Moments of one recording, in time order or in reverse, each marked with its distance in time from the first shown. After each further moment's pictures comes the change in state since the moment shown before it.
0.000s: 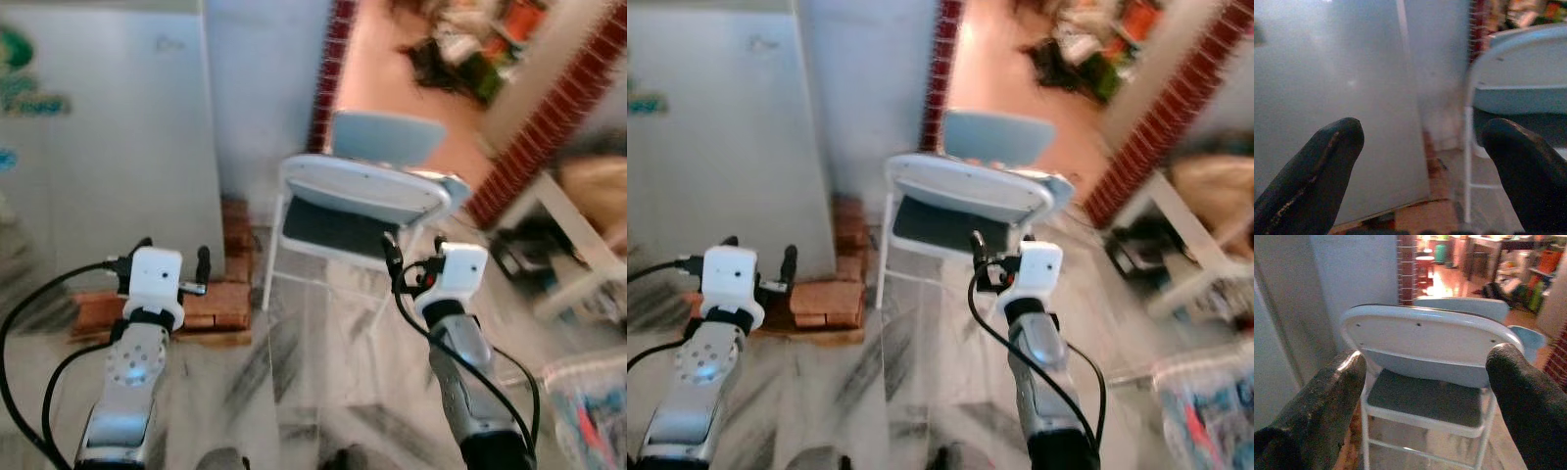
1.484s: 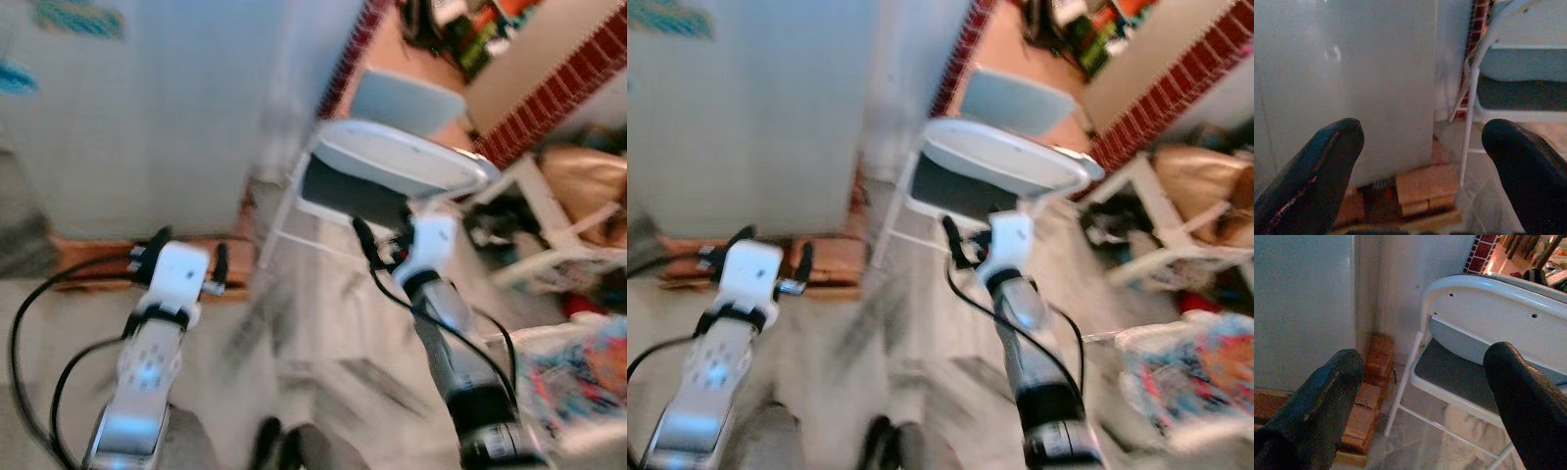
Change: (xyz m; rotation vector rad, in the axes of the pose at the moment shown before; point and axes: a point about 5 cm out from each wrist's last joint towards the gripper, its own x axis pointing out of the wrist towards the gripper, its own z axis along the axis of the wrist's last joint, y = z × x) left arm -0.013 -0.014 0.017 0.112 -0.032 -0.006; right arm 0.042 0.026 0.011 -0.040 0.019 0.216
